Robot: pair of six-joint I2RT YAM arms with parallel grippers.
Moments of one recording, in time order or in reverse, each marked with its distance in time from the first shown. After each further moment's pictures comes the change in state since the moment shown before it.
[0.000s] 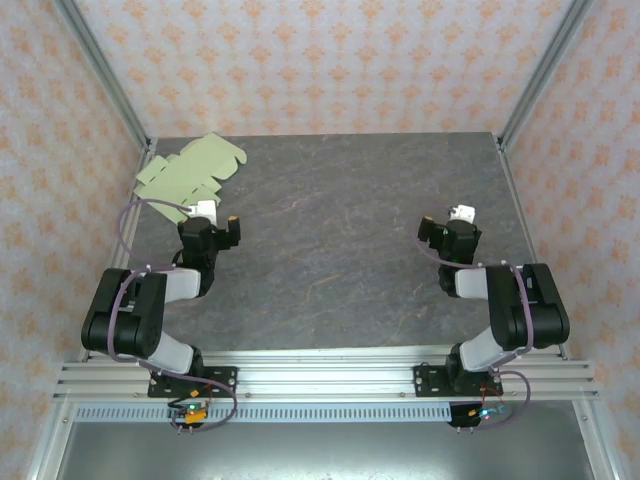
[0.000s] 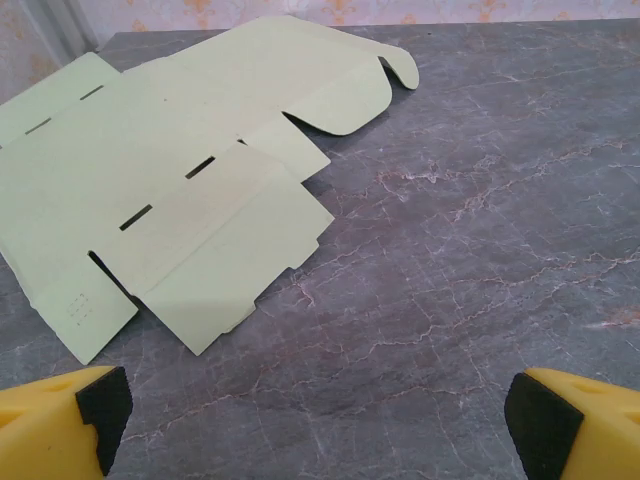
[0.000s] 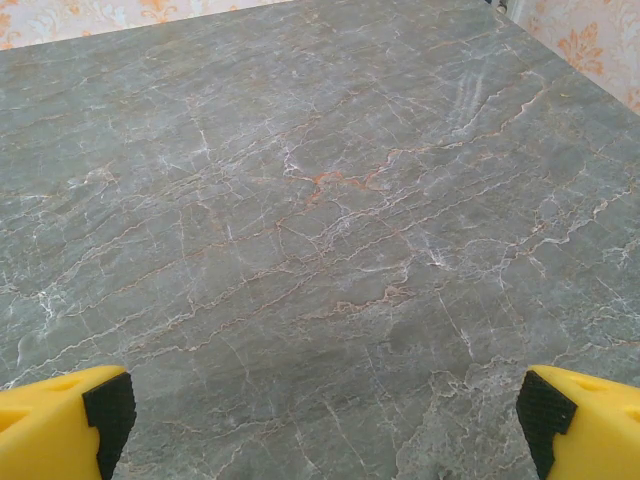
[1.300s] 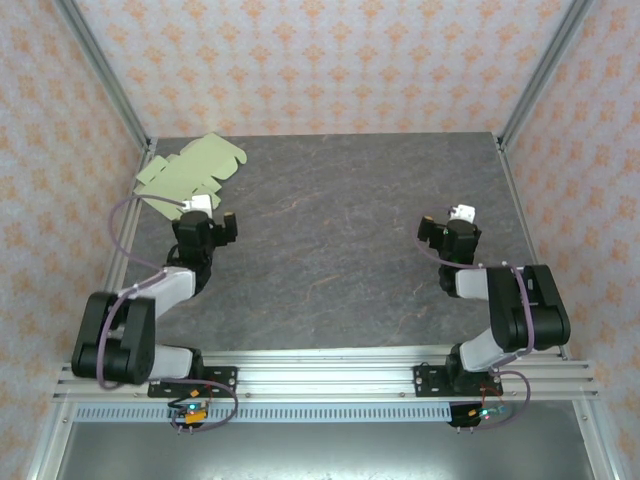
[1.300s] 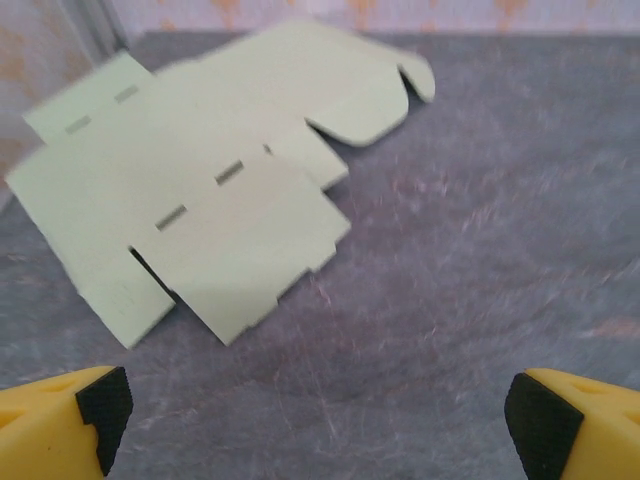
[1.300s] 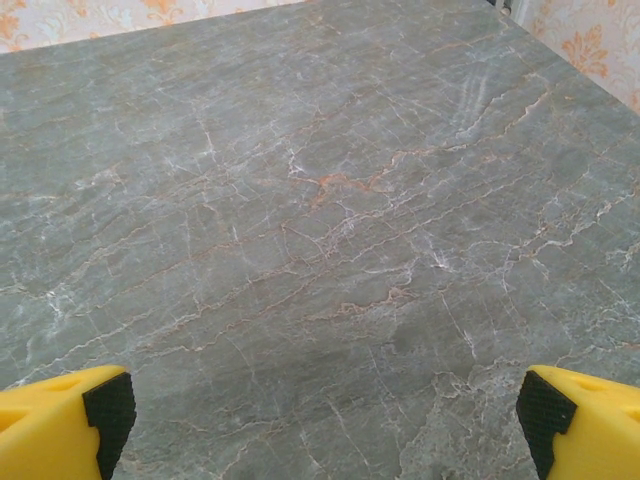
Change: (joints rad) left arm -0.013 -0.191 0.070 -0.275 -0.055 -0.058; right arm 0.000 -0.026 0.000 -0.018 -0.013 -0.003
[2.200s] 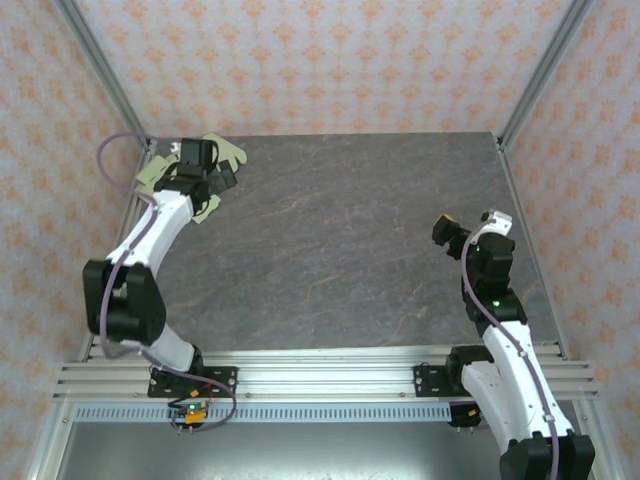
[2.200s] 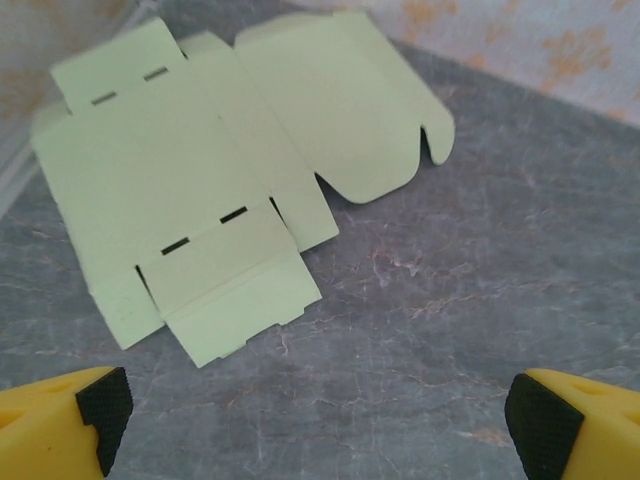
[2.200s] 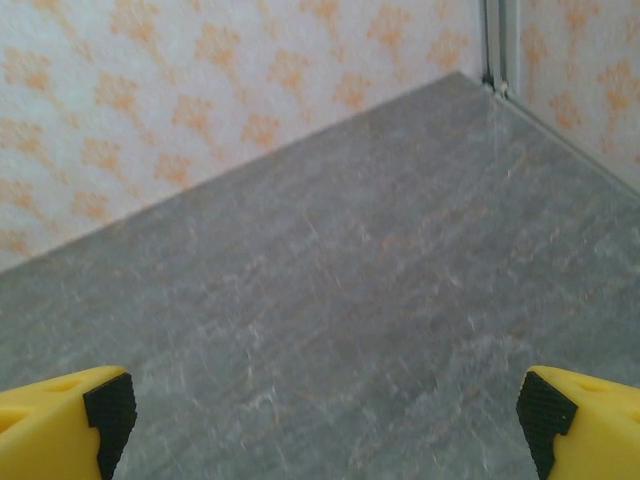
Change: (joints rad) left arm 0.006 0.310 0.814 -0.872 -0.024 -0.332; right arm -0.002 -0.835 0.082 -0.830 -0.095 0.225
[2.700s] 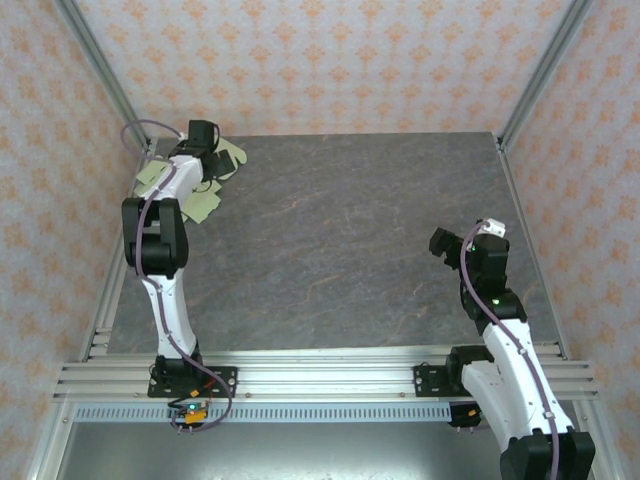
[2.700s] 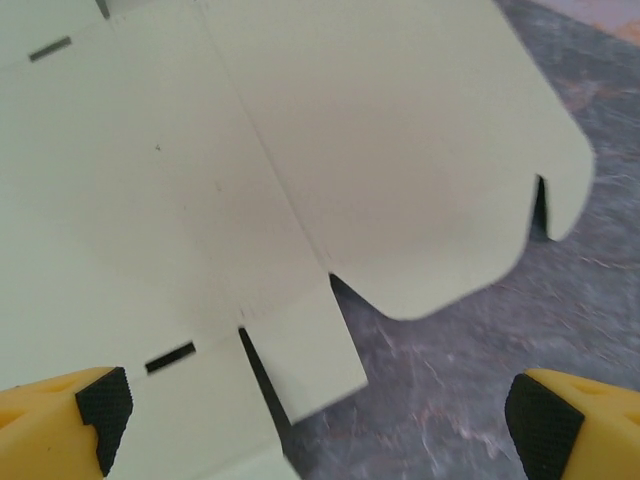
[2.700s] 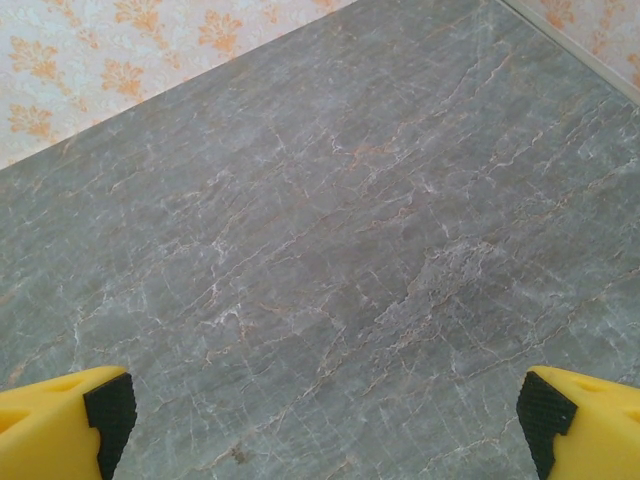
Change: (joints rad) left arm 0.119 0.555 0.462 -0.055 0.076 0.000; right arm 0.000 0.011 0.001 -0.140 -0.016 0.011
